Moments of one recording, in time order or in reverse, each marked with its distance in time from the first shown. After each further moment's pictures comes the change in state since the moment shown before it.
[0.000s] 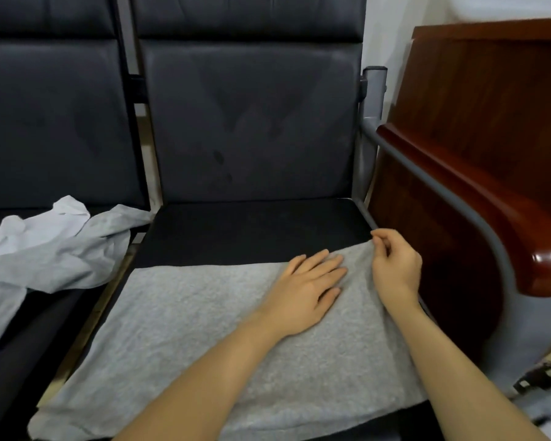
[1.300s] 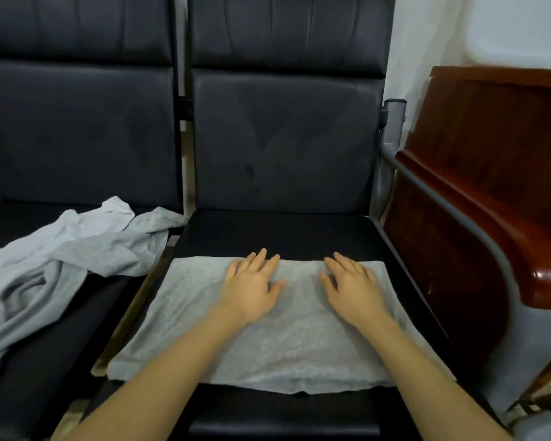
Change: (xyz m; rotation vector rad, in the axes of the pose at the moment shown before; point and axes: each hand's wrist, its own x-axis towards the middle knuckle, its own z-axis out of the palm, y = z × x) left_hand -0.064 -0.045 -0.053 0.148 -0.051 -0.553; right_hand -0.046 -0.055 0.020 -0.569 -0.642 -0.265
